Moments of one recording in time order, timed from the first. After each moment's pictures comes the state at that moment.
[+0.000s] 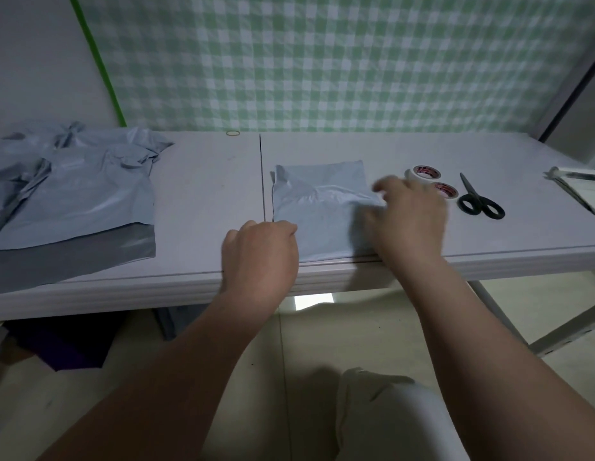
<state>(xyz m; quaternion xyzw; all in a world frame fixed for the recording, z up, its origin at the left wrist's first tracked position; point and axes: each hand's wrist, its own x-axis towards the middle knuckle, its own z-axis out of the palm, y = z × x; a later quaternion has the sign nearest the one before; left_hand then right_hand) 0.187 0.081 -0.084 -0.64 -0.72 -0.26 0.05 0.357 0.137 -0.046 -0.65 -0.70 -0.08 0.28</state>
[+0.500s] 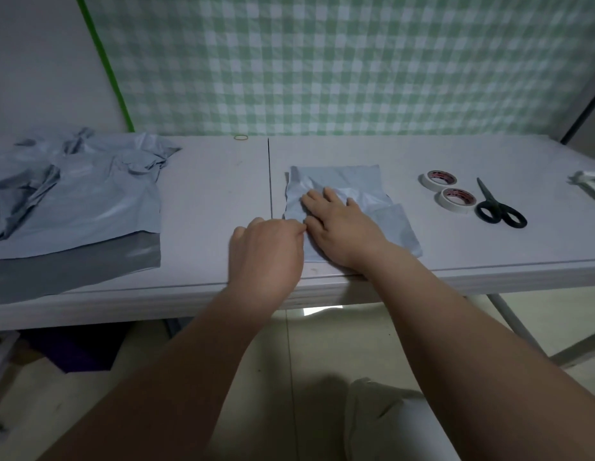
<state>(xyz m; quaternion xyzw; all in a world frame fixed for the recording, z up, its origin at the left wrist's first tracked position) 0.184 0.093 -0.067 -0.66 -0.73 -0.18 0.05 0.300 0.174 -0.070 -0.44 -0.89 0.08 0.13</state>
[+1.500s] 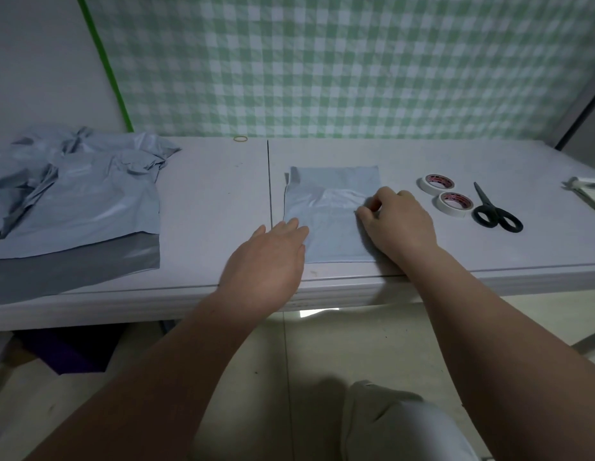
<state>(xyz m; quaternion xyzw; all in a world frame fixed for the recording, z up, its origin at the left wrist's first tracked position) 0.174 0.087 -0.071 -0.75 -0.65 -0.13 0.00 0.349 0.180 -0.060 -0.67 -0.72 0.03 0.20</state>
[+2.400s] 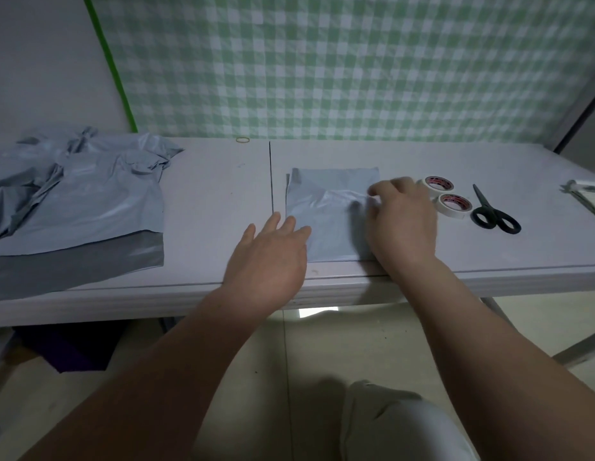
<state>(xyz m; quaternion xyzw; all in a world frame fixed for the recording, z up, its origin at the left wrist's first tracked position) 0.176 0.090 -0.070 -0.73 -0.68 -0.09 -0.01 0.343 0.160 -0.053 -0.62 -0.72 -0.06 0.29</state>
